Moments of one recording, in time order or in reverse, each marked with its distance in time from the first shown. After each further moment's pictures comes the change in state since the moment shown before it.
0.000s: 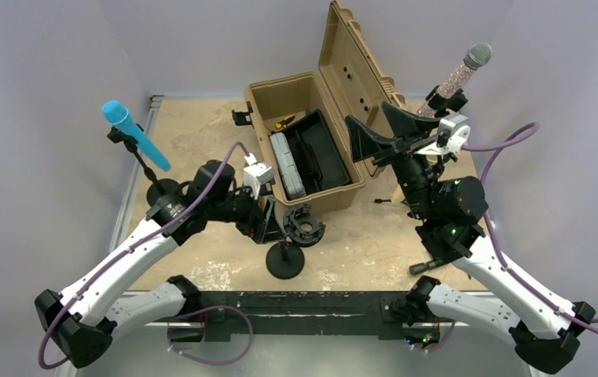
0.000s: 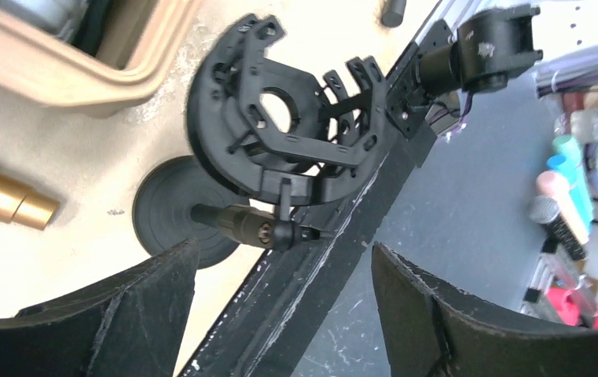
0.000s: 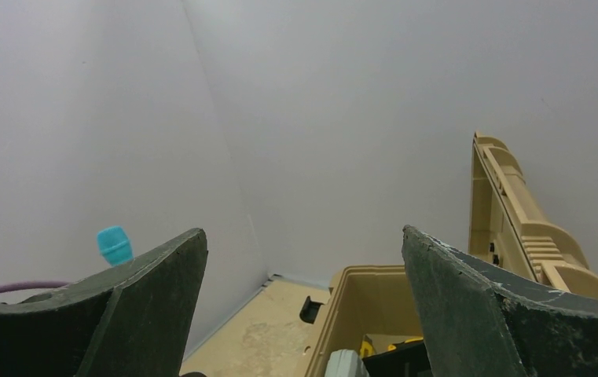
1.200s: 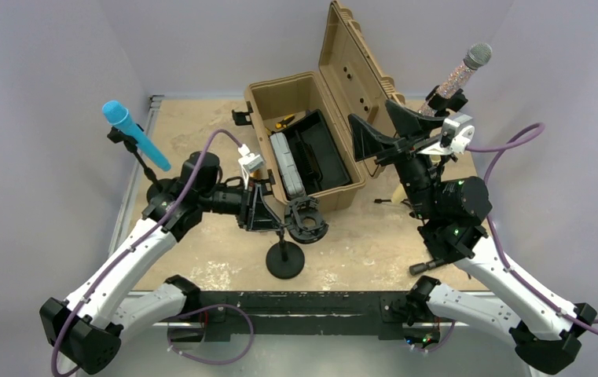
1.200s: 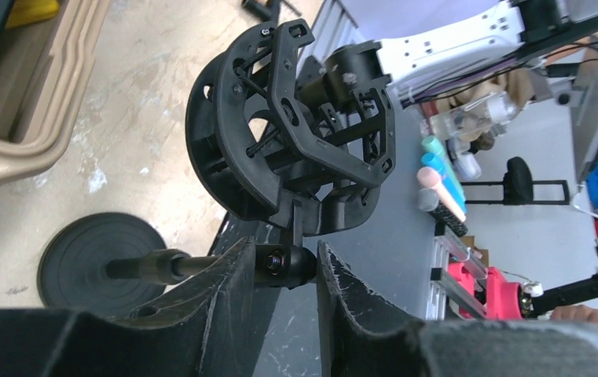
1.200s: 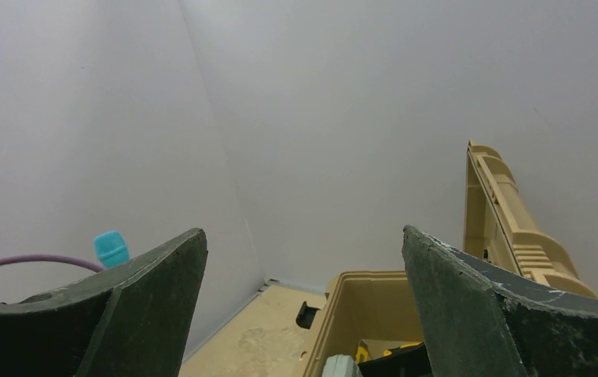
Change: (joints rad) left arm 0.129 0.002 -0.022 0.193 0.371 -0.082; right arm 0.000 -0.004 0.014 -0.008 0.004 -0.015
